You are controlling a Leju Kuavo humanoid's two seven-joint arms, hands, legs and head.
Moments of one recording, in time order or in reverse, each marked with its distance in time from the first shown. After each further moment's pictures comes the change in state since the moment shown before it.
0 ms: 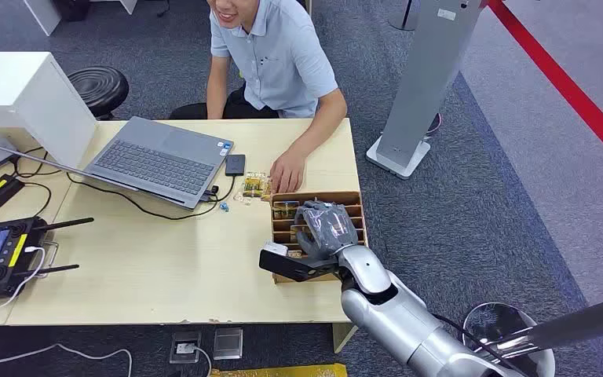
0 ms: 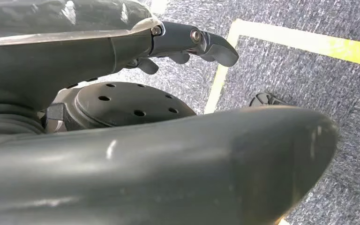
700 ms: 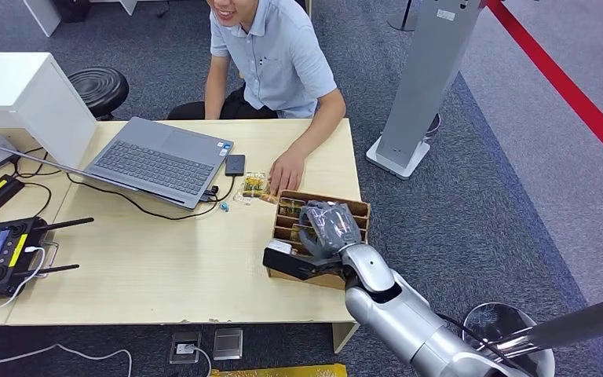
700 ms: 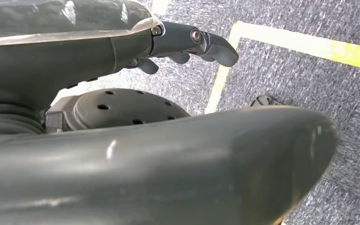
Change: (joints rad) left arm 0.005 0.012 0.012 0.000 -0.008 -0.013 0.007; right arm -0.002 -0.012 0.000 -0.010 -0.015 -0.012 -0.008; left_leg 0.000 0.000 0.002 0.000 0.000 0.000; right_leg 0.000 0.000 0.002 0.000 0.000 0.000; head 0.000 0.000
